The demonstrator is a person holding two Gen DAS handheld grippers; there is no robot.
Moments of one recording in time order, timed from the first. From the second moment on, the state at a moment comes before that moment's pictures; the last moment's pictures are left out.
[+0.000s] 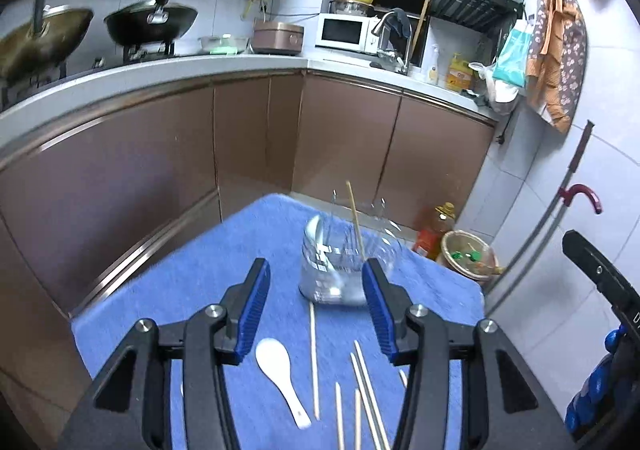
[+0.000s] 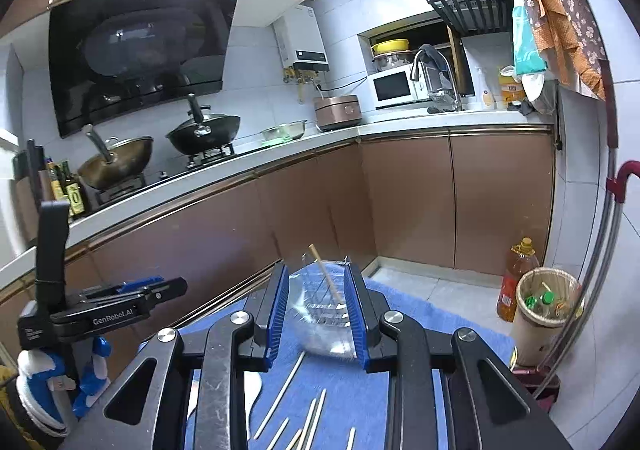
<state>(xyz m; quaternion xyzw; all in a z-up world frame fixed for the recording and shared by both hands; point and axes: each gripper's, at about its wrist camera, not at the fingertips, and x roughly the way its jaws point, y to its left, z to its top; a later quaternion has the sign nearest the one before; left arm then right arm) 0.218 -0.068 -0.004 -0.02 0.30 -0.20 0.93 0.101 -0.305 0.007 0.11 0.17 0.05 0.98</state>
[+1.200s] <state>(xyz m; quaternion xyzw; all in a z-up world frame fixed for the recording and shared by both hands) 0.276 -0.016 -0.171 -0.11 0.53 -0.20 0.82 0.144 -0.286 -0.099 0.13 0.38 0.08 0.91</state>
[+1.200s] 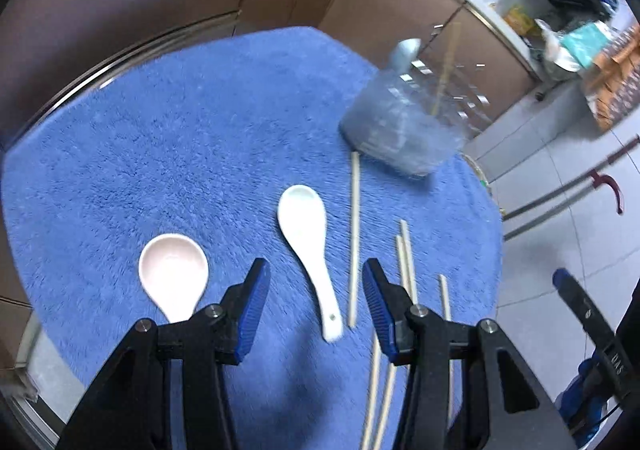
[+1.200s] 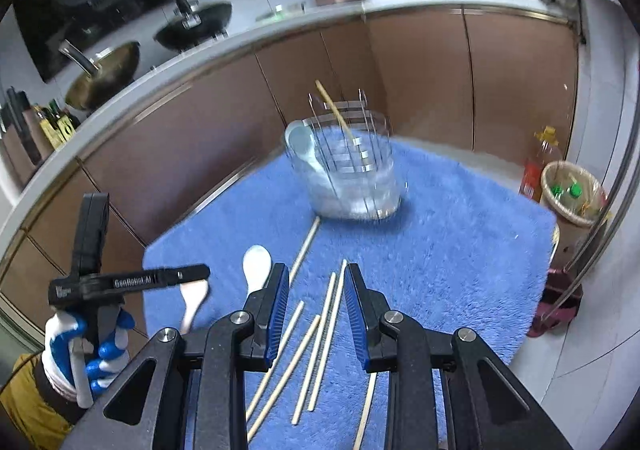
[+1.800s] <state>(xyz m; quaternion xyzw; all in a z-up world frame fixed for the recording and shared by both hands) 0.344 -0.033 -0.219 -0.11 0.57 -0.23 0.78 0.235 -0.280 -0.179 0.13 0.50 0.10 0.85</state>
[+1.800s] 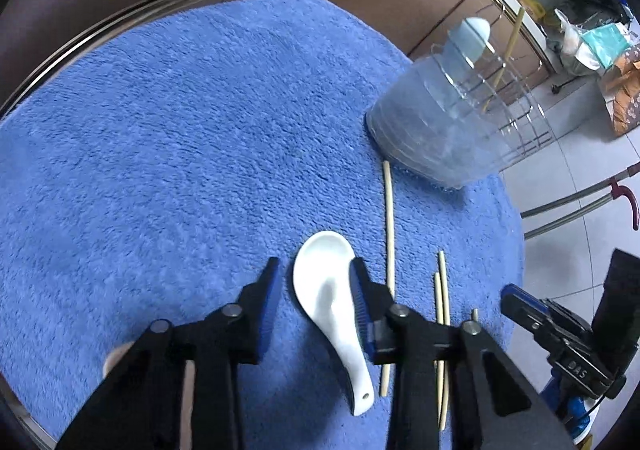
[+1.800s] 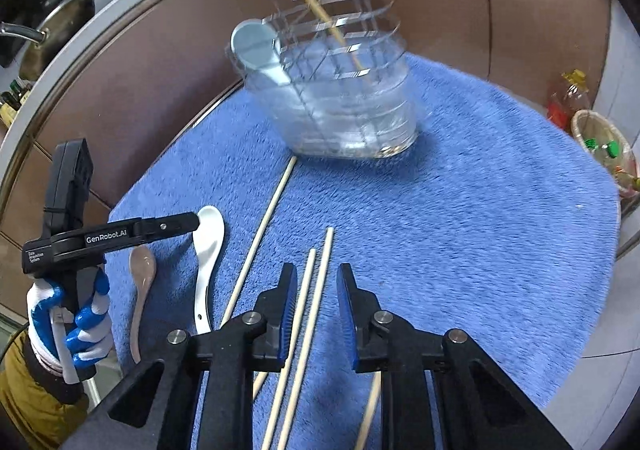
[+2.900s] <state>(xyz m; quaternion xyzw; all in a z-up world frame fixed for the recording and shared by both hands) 0.334 -0.069 -0.228 -0.04 0.58 -0.21 0.79 0.307 -0.250 -0.228 0.09 0.58 0.05 0.81</state>
